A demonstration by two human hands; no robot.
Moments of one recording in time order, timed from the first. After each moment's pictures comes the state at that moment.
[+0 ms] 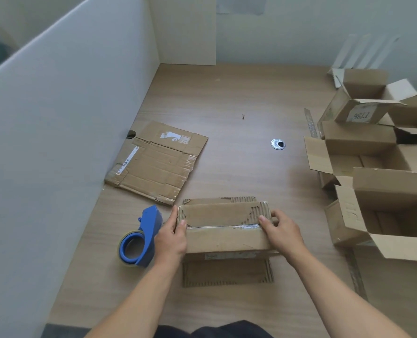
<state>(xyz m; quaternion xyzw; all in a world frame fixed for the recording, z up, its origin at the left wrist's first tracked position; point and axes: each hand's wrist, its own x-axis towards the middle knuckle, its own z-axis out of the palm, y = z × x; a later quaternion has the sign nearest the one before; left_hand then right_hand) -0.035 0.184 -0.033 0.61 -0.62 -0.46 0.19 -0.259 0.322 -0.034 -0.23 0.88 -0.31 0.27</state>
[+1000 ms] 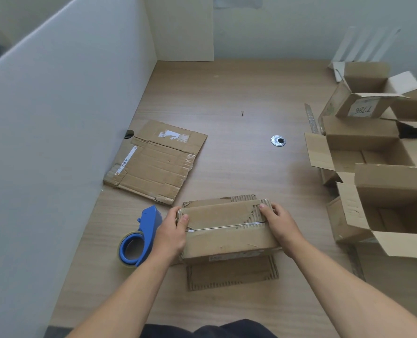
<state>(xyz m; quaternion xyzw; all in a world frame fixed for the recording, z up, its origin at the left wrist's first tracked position) -0.037 0.166 -0.026 0.55 -0.69 -0.45 0.10 -0.280 0.309 -0.070 -0.16 0.82 -0.42 0.35</state>
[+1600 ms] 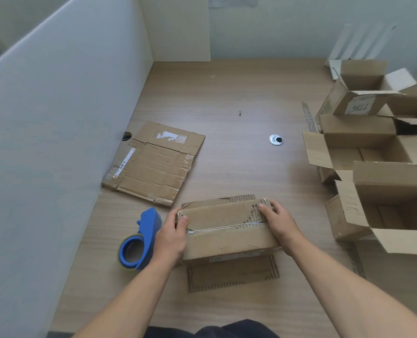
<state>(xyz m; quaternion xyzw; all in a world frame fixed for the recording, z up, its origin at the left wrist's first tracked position) -0.037 0.170 -0.031 0.57 -0.67 -0.46 0.13 -0.277 0.306 -0.065 -0.16 0.79 -0.47 0.37</state>
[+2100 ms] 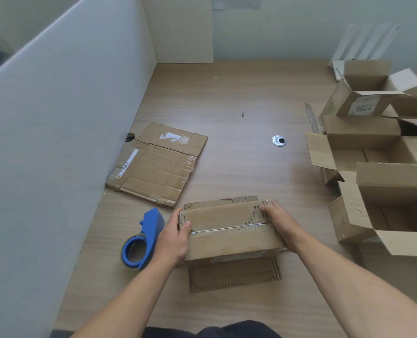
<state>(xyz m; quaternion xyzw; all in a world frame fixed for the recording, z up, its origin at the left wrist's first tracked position) -0.029 0.170 -0.027 0.53 -0.70 -0.46 0.10 -0.277 0.298 -0.044 -0.15 0.73 -0.49 0.45</state>
